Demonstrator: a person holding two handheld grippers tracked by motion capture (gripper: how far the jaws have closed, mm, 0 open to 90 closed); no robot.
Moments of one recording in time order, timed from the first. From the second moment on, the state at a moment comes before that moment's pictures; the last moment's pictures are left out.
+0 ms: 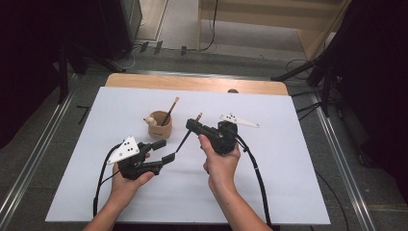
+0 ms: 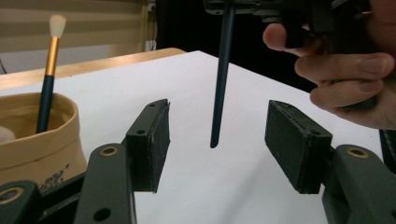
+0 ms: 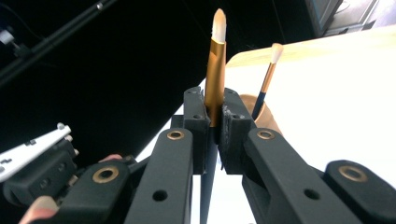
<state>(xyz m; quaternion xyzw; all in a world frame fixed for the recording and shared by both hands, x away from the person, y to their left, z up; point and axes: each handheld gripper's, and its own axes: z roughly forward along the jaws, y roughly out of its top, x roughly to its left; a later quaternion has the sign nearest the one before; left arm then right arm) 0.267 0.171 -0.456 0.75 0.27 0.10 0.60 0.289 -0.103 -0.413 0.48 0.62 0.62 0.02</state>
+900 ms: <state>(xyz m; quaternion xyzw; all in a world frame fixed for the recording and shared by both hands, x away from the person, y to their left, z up) 0.267 0.162 -0.451 0.77 0.29 0.11 0.56 0.276 -0.075 -0.400 0.41 0.71 0.56 0.13</state>
